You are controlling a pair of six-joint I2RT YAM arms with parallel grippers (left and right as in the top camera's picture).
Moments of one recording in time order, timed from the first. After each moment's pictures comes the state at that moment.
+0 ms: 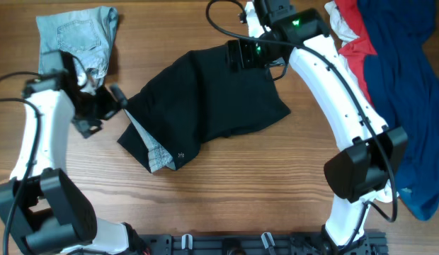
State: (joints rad) left arm 0.25 1.66 1.26 -1.00 0.25 -0.36; right arm 0.40 2.02 2.00 -1.12 -0.17 0.18
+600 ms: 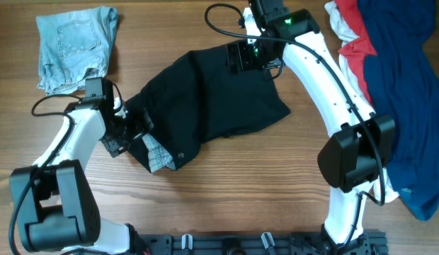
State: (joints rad) left arm 0.12 1.67 0.95 -0.75 0.26 -0.43; right arm 0.38 2.10 2.00 -1.11 -0.17 0.16
